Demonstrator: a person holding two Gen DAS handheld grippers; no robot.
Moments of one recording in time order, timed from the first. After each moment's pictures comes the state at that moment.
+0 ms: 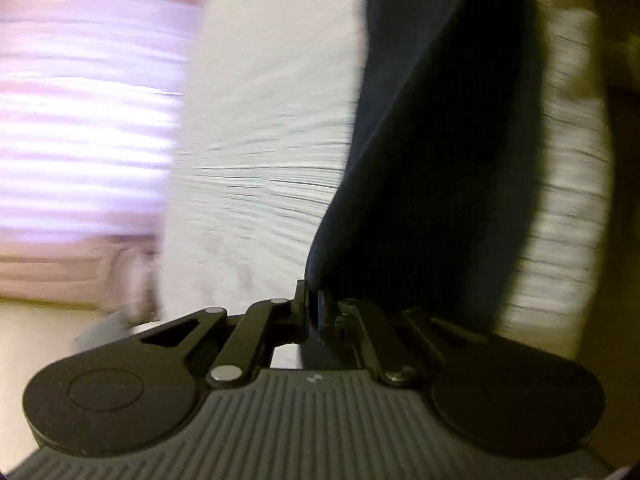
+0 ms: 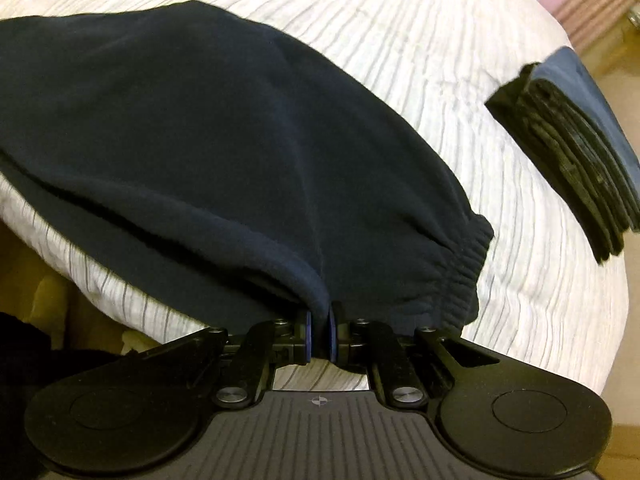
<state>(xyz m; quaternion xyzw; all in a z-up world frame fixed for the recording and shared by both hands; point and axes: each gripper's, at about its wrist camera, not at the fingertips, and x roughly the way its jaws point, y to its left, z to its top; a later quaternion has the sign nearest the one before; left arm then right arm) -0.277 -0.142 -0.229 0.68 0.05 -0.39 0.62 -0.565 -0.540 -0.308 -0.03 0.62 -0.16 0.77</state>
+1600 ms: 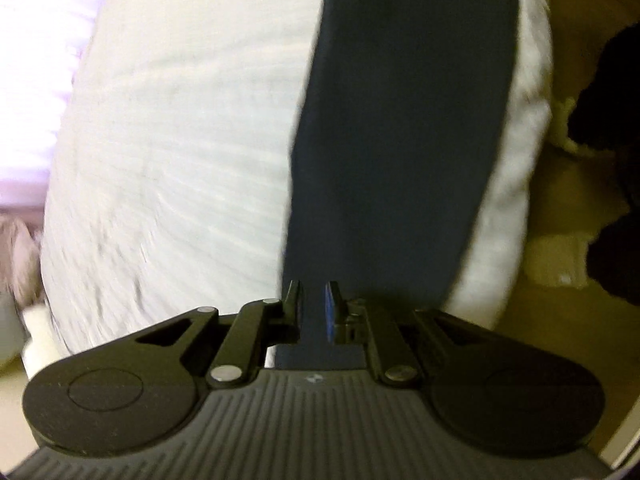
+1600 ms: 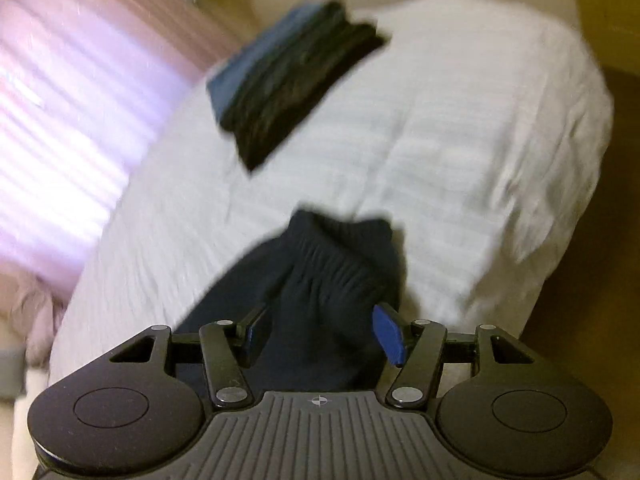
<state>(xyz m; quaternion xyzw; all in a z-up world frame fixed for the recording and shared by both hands) -0.282 -0.275 -0.187 0.65 0.23 -0.48 0.54 -0.694 -0.612 -0.310 0.50 0.16 -0.45 0.73</state>
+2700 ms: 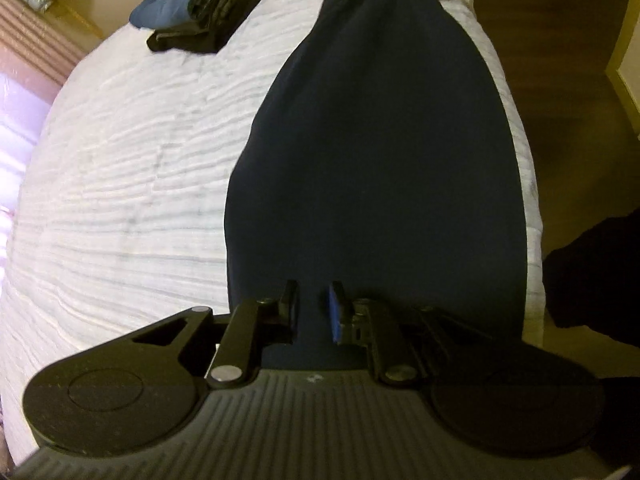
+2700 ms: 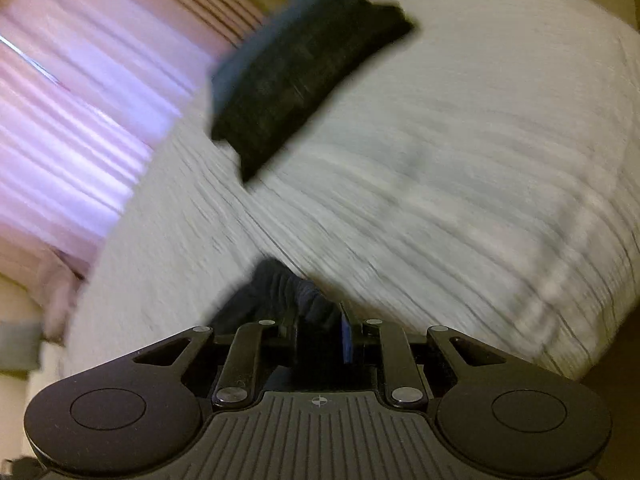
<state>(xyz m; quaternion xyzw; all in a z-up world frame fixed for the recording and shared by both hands) -0.395 -0.488 -0.215 0.57 0.16 -0.64 0.49 -0.704 -0.741 -0.370 0.52 0.21 -0.36 0.75</state>
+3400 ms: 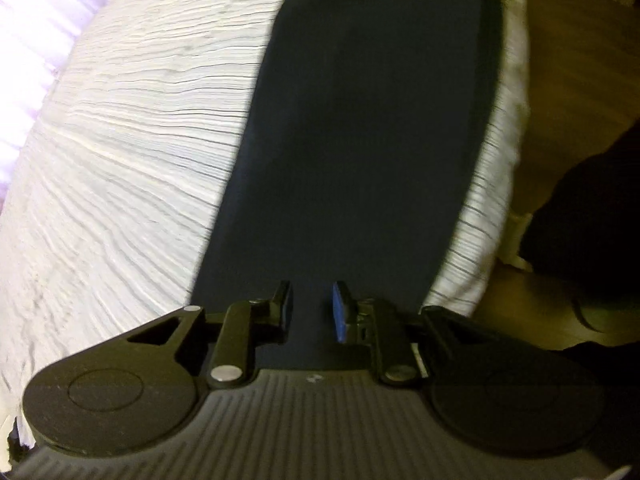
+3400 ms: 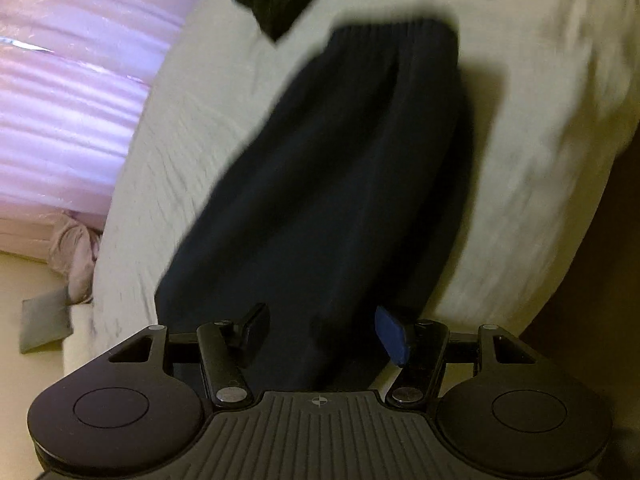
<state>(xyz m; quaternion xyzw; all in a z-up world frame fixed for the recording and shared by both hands) -0.378 -0.334 -0.213 0.56 0.27 -0.55 0.56 -0.646 -0.595 -0.378 0.61 0.25 -0.29 0.69</state>
